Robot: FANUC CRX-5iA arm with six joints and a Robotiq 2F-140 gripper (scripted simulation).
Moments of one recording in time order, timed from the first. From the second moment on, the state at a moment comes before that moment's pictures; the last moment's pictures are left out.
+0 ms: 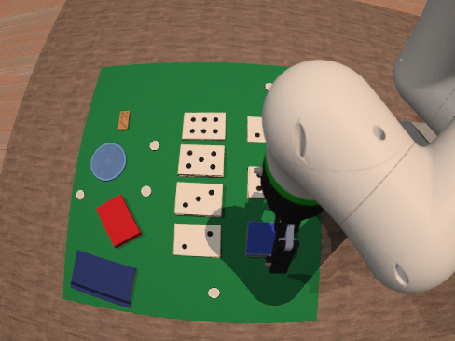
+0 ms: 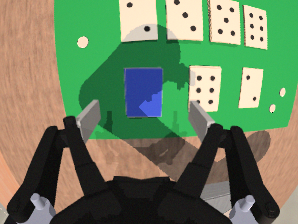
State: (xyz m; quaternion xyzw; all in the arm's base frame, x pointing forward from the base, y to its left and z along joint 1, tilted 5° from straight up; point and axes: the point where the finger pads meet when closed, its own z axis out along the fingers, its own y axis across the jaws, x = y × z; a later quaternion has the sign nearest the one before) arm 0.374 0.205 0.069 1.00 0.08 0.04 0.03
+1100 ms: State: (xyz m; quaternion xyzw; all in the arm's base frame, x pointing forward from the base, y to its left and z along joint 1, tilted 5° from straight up) arm 0.377 0.204 0.025 1.00 0.08 0.04 0.02
